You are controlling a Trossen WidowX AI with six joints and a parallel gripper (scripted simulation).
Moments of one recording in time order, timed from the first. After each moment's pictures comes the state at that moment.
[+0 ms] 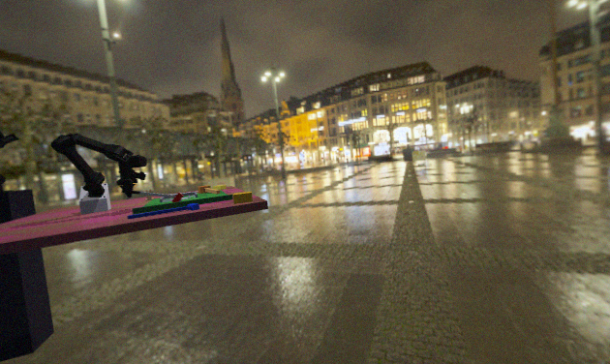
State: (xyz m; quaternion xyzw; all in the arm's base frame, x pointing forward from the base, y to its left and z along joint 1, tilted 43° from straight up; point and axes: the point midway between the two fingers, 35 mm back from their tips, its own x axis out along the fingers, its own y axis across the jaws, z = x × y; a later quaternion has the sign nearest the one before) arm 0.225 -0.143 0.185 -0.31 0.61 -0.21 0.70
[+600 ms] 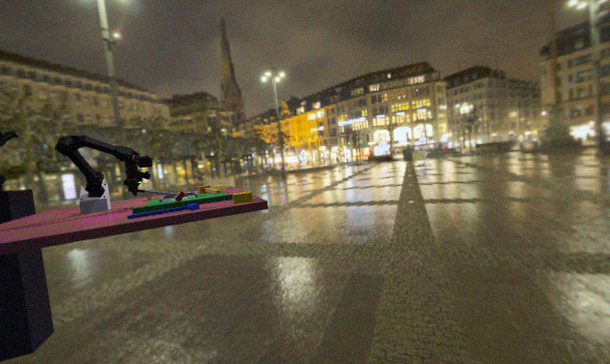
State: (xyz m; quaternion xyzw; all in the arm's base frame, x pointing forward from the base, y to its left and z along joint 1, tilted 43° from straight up) arm 0.229 -0.077 0.124 -0.30 0.61 -0.20 0.71
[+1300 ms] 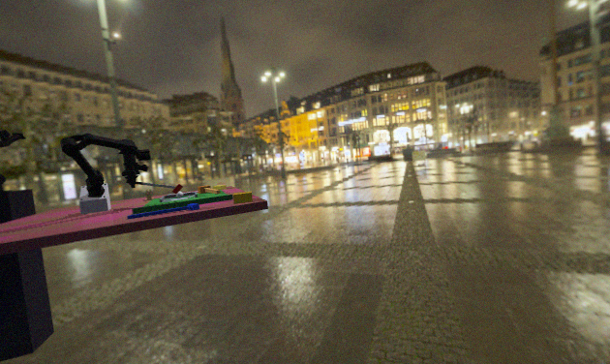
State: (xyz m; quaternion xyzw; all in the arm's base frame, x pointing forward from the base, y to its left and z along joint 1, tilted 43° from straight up) arm 0.206 -0.016 0.124 -0.31 0.61 -0.20 0.70
